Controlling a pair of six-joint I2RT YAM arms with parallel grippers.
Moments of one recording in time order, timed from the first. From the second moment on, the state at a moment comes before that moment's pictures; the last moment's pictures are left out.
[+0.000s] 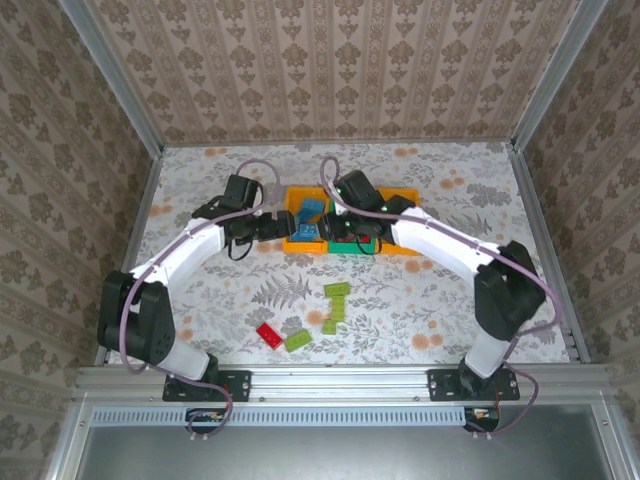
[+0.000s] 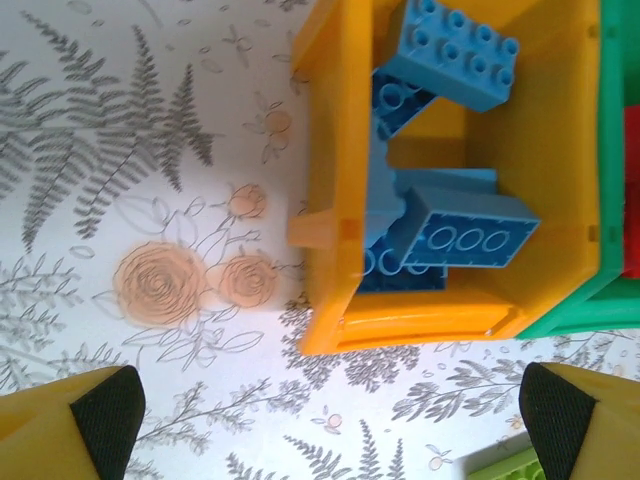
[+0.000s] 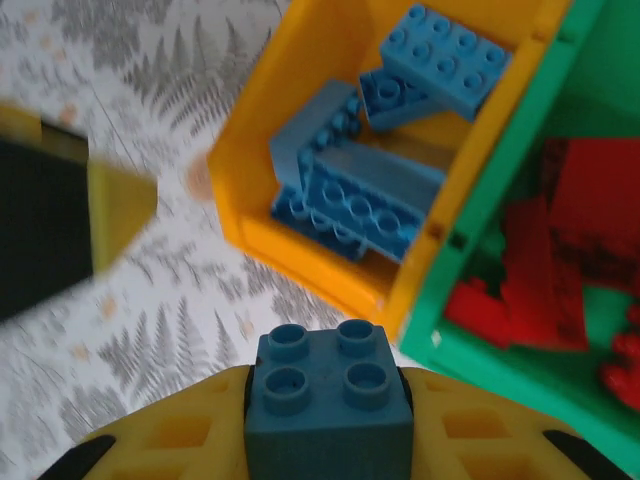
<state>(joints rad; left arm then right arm) -0.39 1.49 1.07 -0.57 0.16 -0.44 0.65 1.75 1.40 -0.50 -0.13 0.38</state>
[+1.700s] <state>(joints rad) -0.69 0.93 0.56 -0.82 0.12 -1.12 0.60 1.94 1.64 -0.45 -0.19 0.58</state>
